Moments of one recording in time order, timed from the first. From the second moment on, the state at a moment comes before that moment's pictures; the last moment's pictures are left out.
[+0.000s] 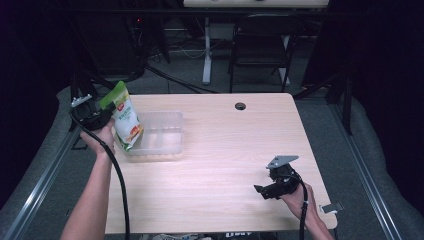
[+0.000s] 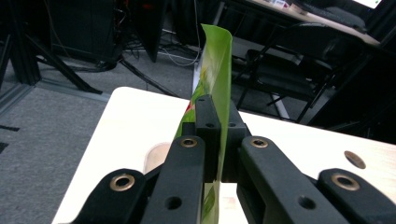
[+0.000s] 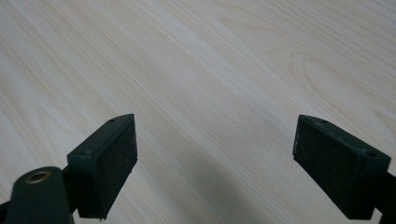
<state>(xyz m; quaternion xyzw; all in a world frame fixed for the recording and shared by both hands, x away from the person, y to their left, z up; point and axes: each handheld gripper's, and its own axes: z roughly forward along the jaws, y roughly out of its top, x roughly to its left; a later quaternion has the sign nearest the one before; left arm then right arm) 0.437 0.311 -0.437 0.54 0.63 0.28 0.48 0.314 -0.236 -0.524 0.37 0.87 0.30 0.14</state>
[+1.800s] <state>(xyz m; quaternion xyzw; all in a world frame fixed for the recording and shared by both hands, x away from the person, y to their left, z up) 0.418 0.331 -0.468 0.62 0.63 0.30 0.37 0.314 -0.237 -0.525 0.37 0.87 0.29 0.13</state>
